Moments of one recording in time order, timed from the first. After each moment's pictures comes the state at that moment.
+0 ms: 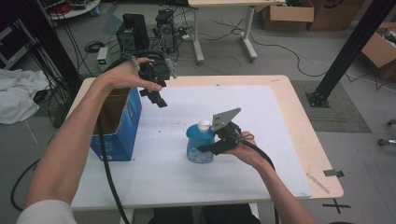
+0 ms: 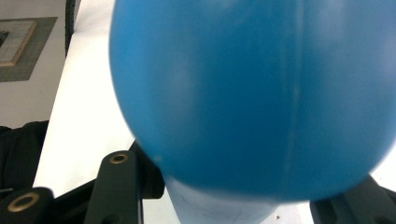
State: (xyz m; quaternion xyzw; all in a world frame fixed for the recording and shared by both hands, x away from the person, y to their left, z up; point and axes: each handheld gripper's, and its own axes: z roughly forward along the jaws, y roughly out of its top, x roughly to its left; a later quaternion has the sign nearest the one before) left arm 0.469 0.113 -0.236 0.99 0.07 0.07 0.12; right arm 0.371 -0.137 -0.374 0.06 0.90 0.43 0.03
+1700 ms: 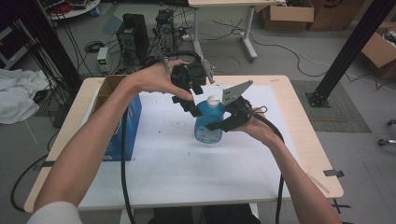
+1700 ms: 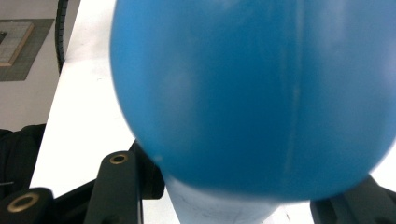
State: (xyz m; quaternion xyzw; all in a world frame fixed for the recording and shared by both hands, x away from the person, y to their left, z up) left arm 0.418 0.020 -0.203 0.98 -0.02 0.03 0.18; right arm 0.410 -0.160 -0.315 0.05 0.90 0.43 0.04
